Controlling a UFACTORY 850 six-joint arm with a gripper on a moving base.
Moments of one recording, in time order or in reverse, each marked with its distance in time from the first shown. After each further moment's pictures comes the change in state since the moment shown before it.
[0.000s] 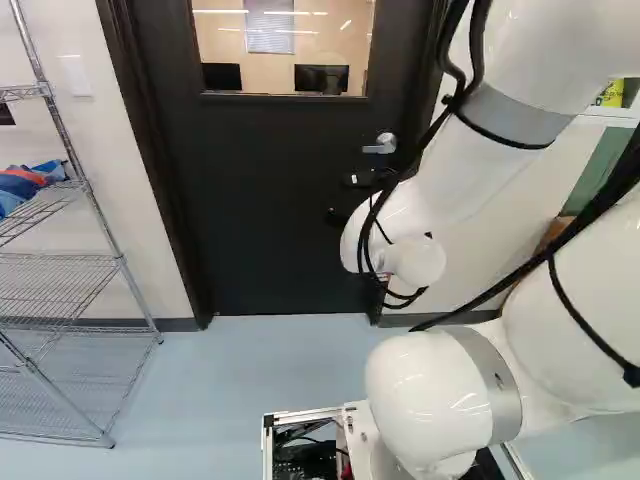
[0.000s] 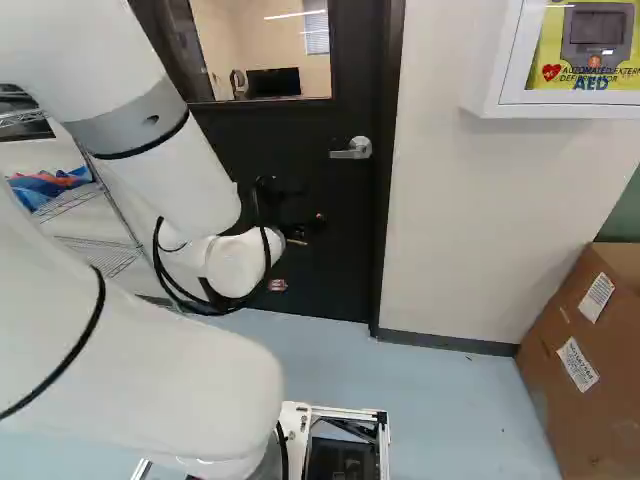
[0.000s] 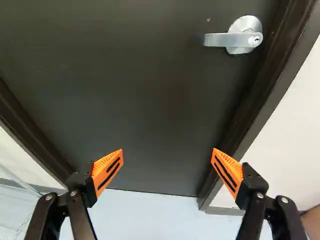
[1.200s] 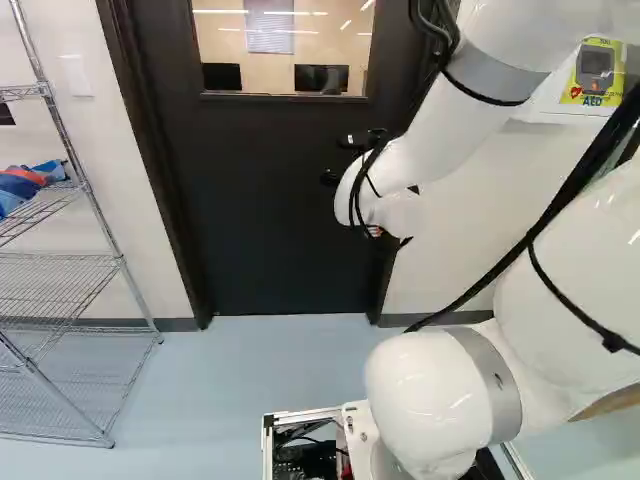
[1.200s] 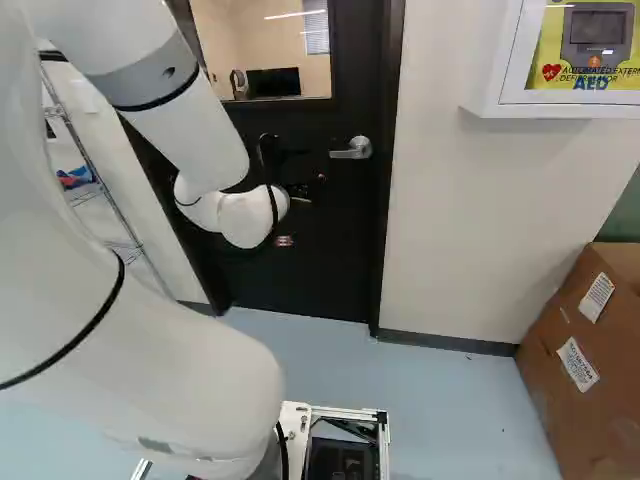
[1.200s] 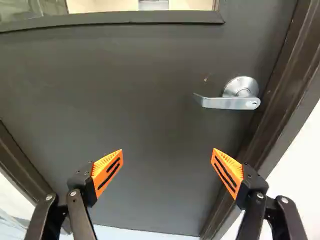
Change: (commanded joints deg) arm 0.0 -5.2 -13.0 0.0 0.0 0.0
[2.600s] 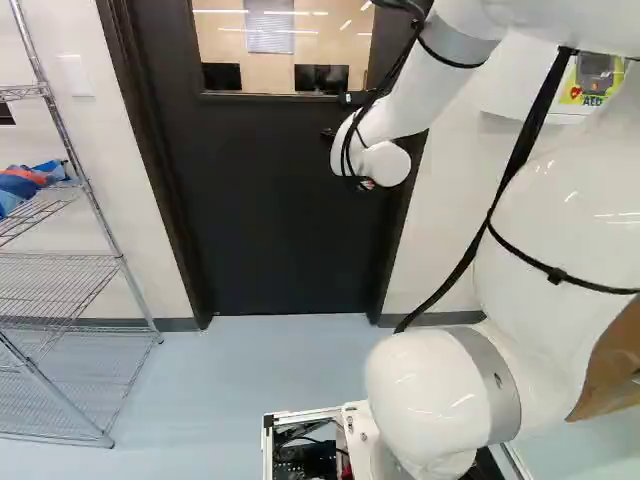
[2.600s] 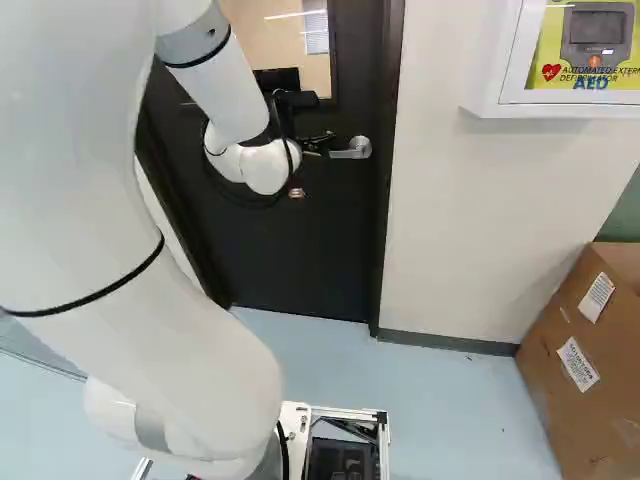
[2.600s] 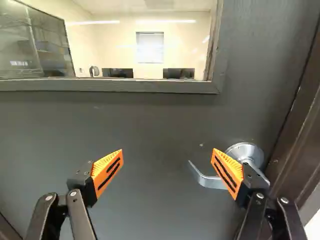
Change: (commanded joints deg) arm -1.5 -11.4 -19.1 0.0 0.2 0.0
